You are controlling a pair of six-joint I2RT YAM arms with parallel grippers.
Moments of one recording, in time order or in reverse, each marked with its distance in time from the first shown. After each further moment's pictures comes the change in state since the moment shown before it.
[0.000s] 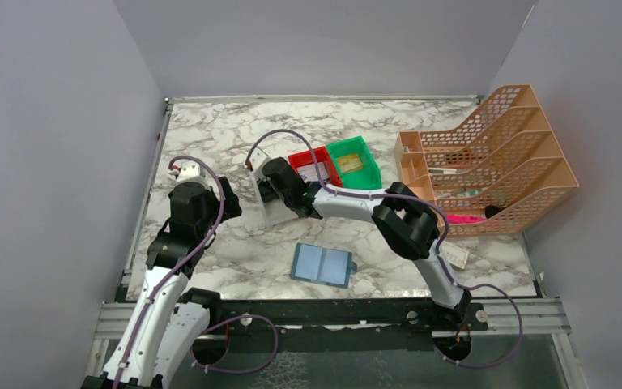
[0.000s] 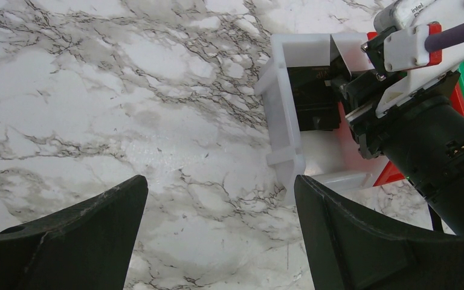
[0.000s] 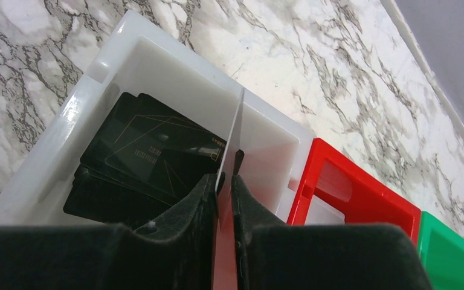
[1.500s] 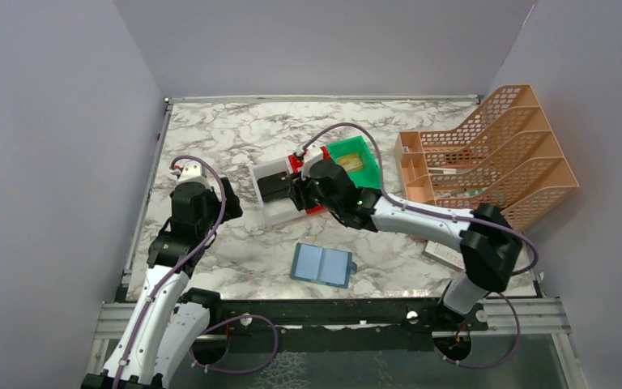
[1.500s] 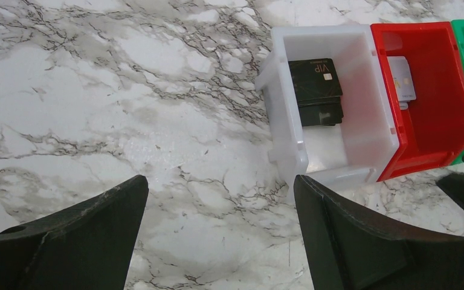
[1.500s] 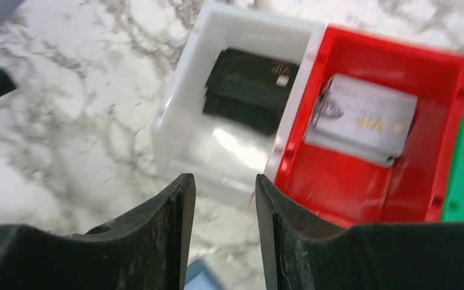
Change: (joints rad) left arm 0.000 0.009 -0.006 0.001 0.011 0.006; right arm -0.012 -0.500 -0.392 -0.062 -0.243 0.488
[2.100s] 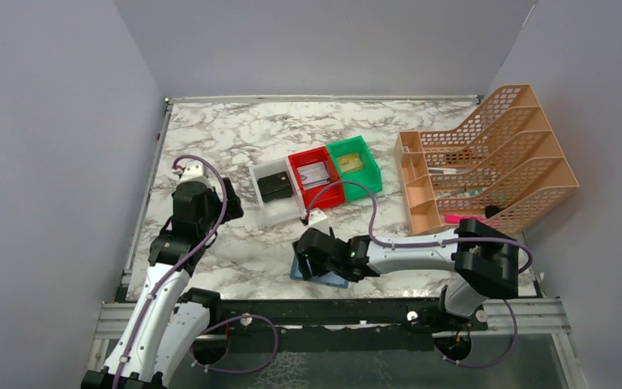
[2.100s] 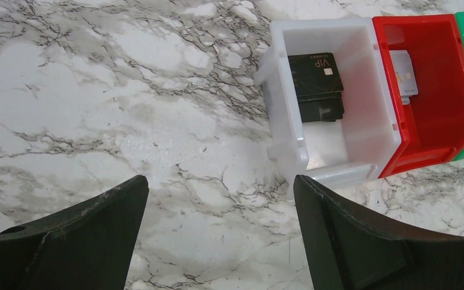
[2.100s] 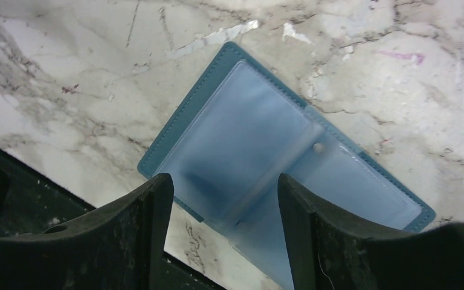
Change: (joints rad) left arm 0.000 0.014 -0.004 0.003 0.012 0.001; right arm 0.284 -0.092 -0.315 -0.233 0.083 0.544
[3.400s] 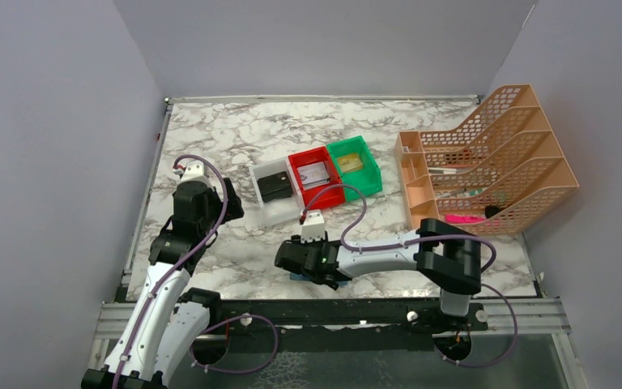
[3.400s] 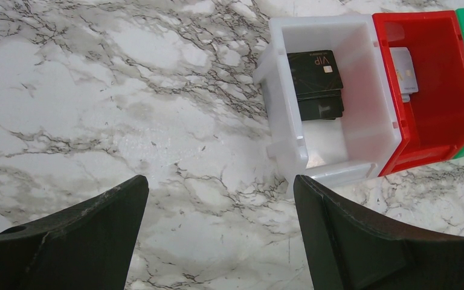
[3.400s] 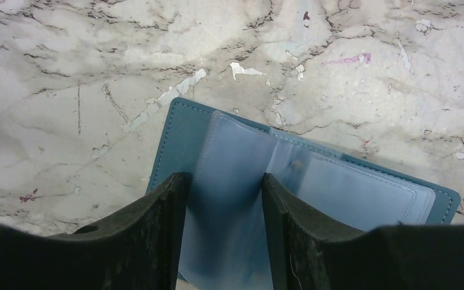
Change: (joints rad) left arm 0.000 0.009 -0.003 0.003 0.006 0.000; right arm 0.071 0.234 0.214 -0.220 0.342 0.320
